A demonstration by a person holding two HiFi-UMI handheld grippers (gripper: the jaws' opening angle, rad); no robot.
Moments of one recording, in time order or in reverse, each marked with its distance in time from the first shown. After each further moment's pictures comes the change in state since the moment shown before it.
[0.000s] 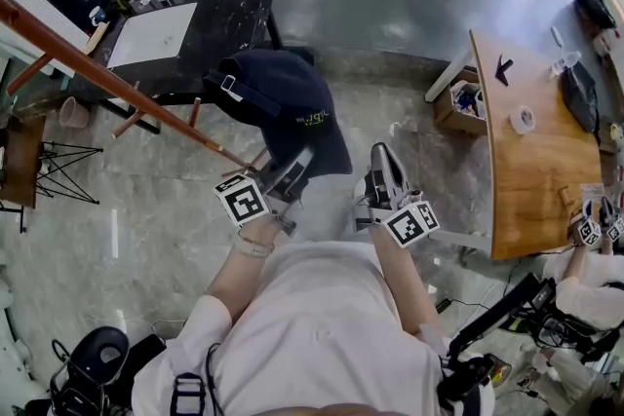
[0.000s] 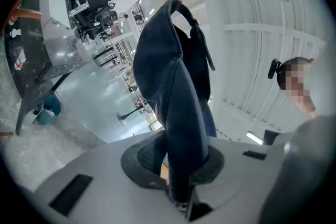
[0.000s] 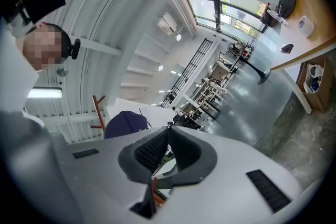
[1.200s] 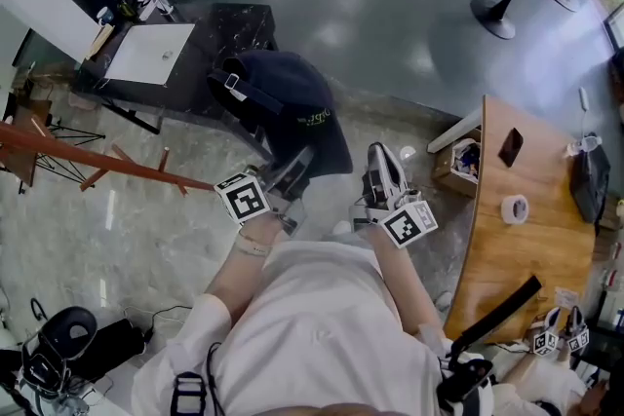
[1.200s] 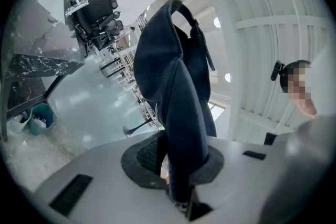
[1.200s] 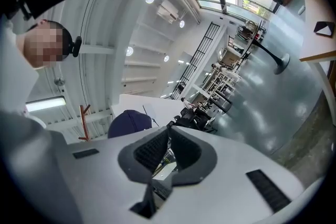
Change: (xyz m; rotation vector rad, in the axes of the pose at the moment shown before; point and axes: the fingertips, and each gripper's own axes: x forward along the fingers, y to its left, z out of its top) left arm 0.242 0.089 0.075 0.004 -0.134 0.125; right arm 0.191 -0.169 0.128 0.033 0.128 0.148
